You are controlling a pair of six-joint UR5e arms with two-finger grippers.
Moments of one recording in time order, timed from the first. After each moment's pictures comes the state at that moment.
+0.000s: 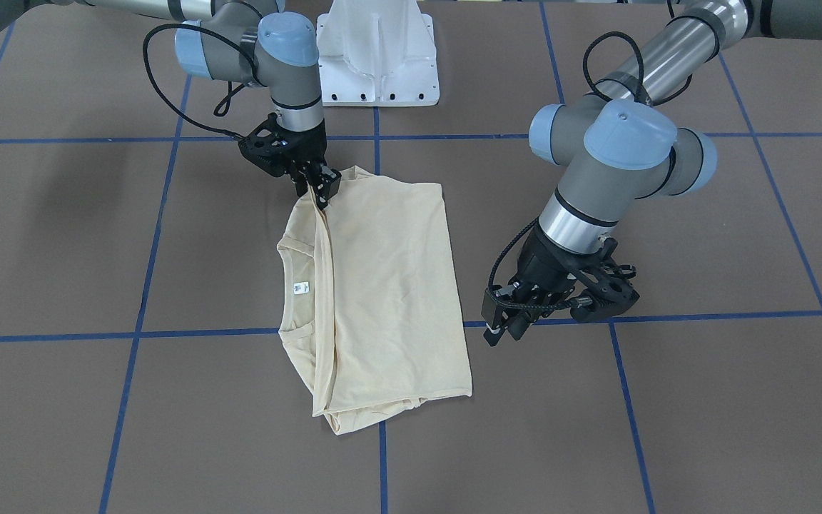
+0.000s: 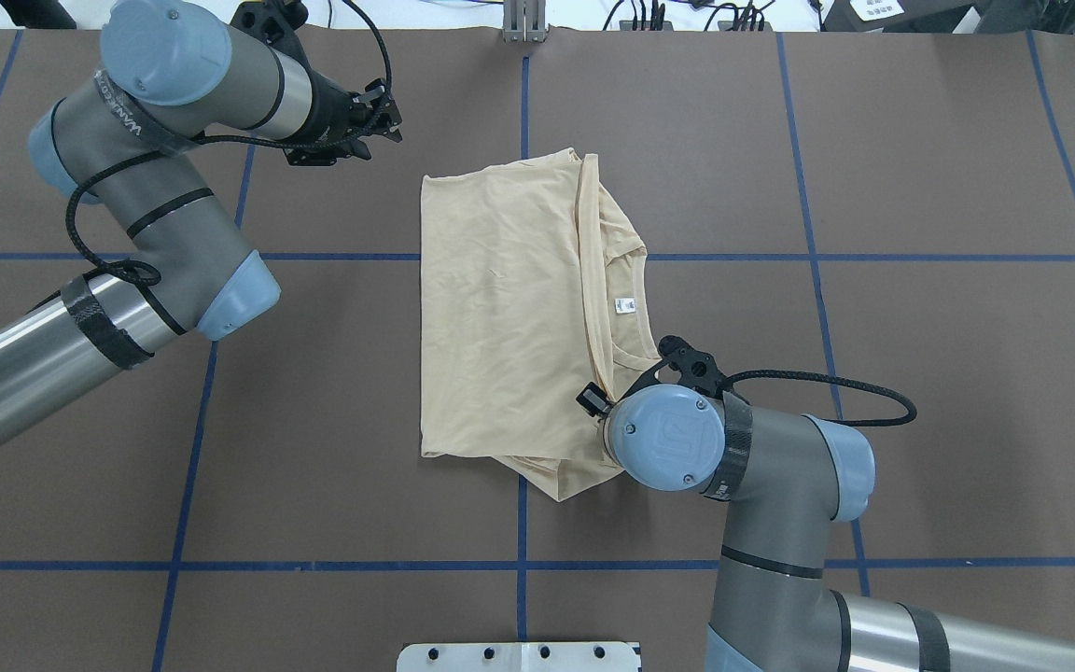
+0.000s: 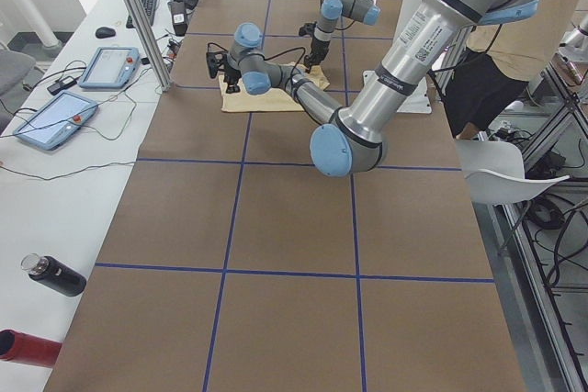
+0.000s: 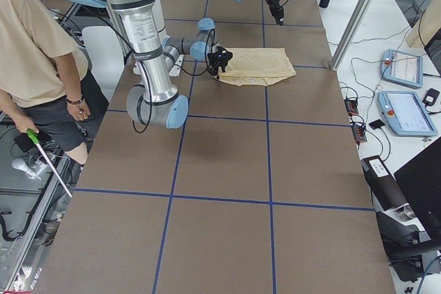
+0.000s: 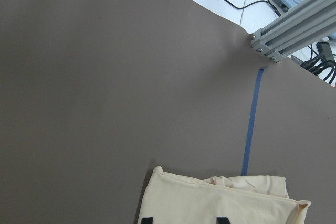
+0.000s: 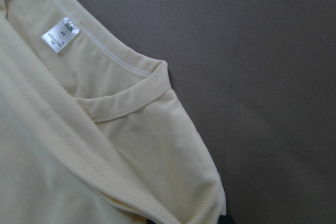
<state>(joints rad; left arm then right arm) -0.84 -2.24 -1.43 -2.18 -1.90 -1.51 0.31 -1.08 1.79 -1.50 1.55 2.09</state>
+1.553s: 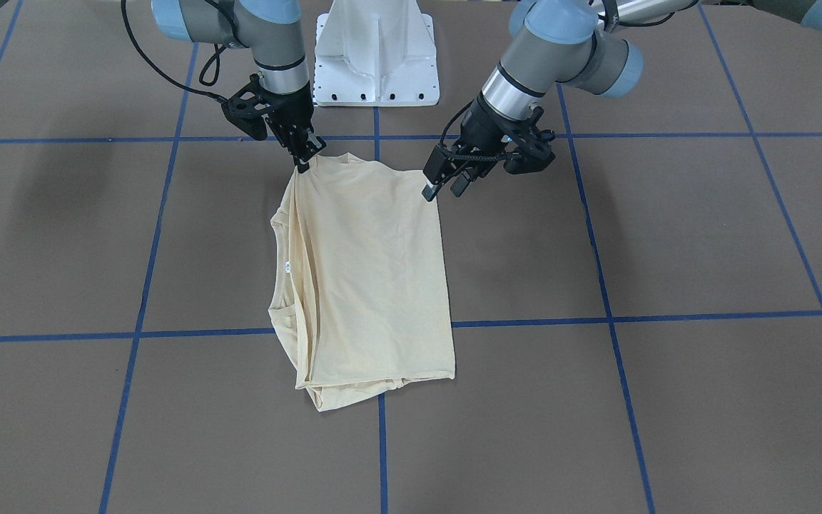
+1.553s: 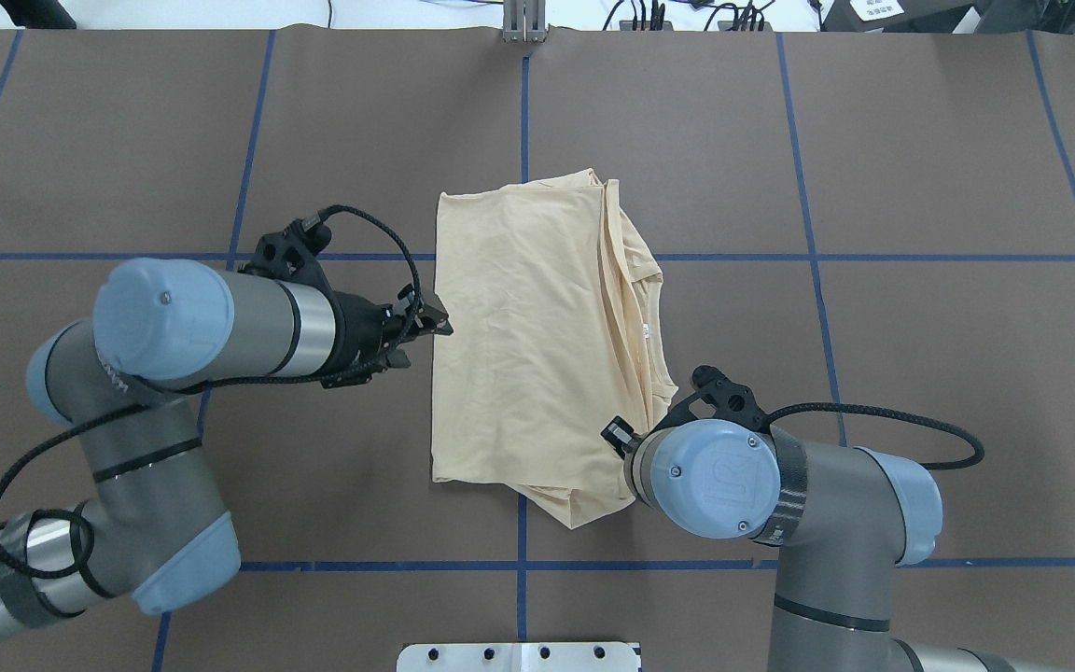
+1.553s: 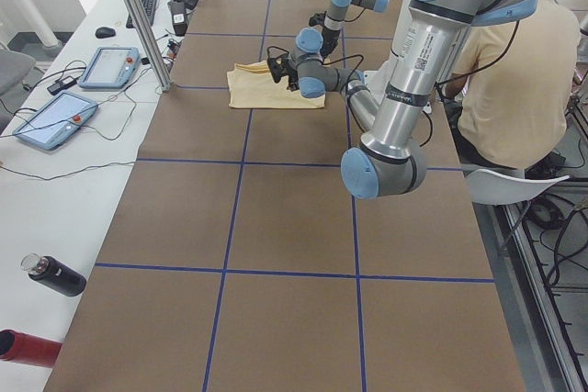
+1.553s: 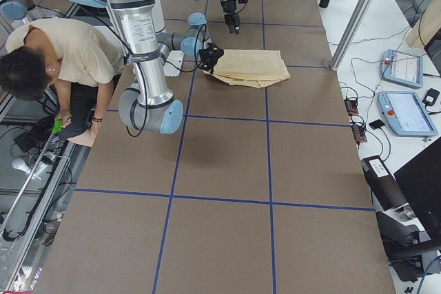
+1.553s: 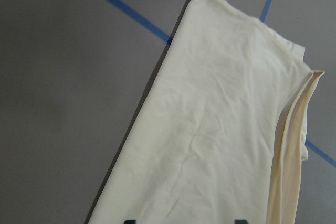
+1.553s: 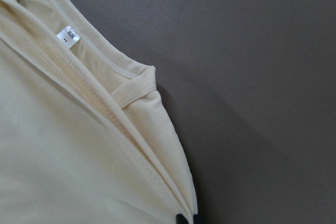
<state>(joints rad) -0.45 -1.96 -1.86 -2.14 -1.73 -1.90 0.26 -1.16 1.96 -1.58 1.56 2.16</state>
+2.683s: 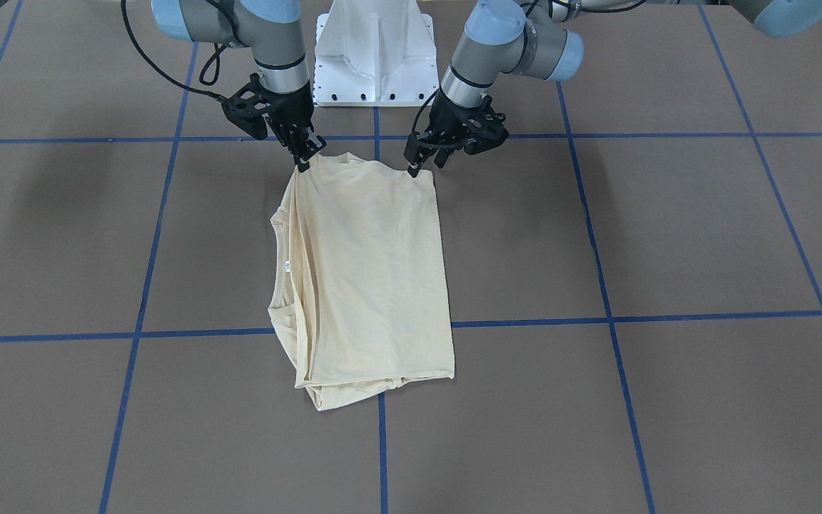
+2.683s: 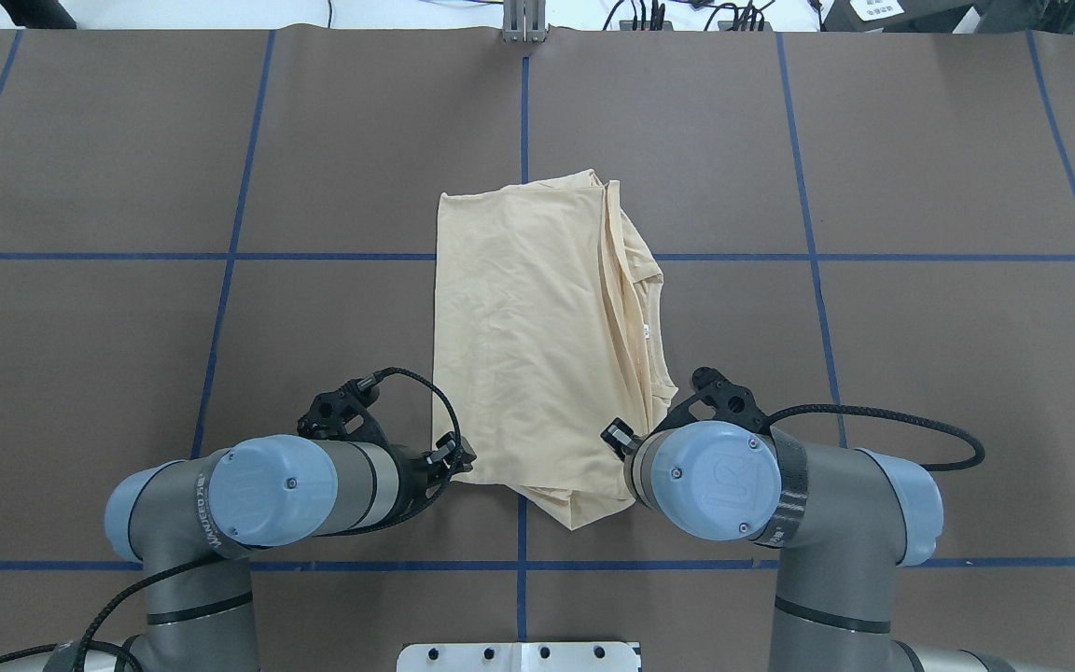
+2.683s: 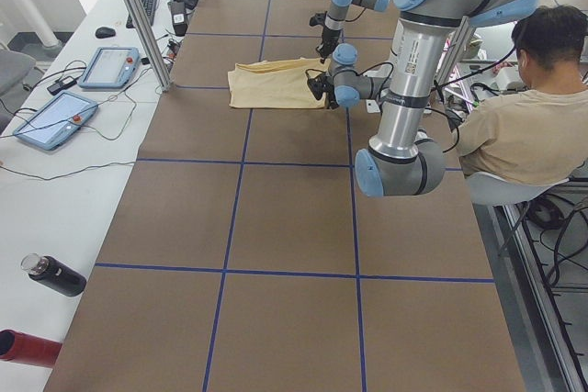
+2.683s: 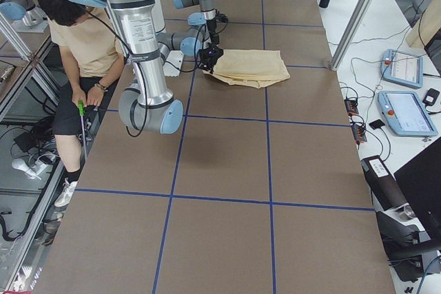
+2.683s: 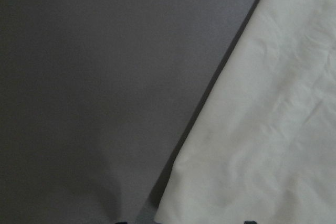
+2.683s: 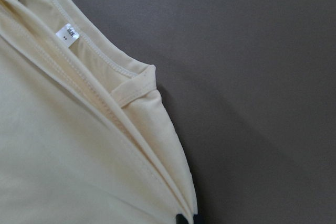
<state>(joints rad) -0.26 -1.97 -1.80 -2.04 -1.63 -2.00 0.26 -1.16 1.96 -1.58 1.56 2.16</state>
